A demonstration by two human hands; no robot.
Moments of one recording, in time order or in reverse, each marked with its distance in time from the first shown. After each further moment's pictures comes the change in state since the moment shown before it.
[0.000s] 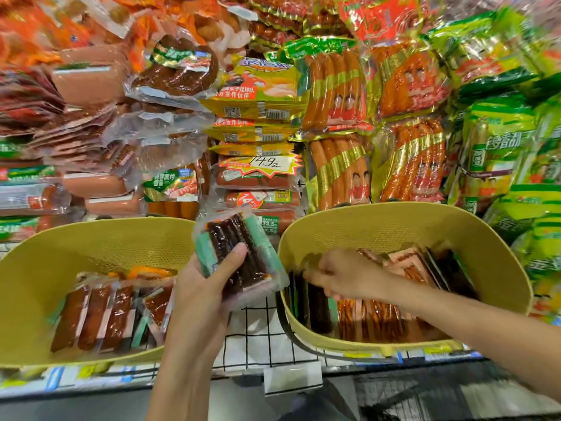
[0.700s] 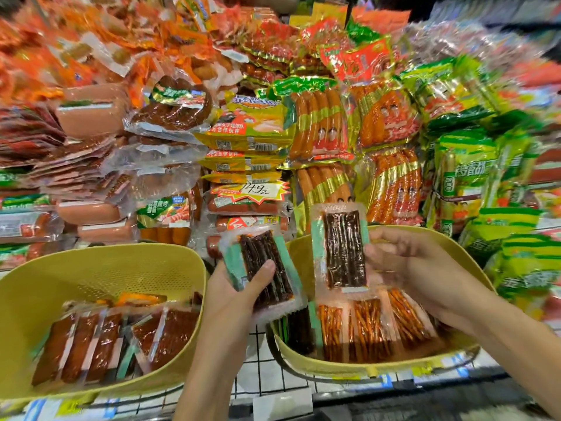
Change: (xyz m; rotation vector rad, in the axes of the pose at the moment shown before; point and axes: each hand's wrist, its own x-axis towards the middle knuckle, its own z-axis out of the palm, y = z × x) left_hand -0.002 -0.009 0.030 0.195 -0.156 0.043; right_hand -0.077 0.014 -0.059 1.034 0.276 -0.159
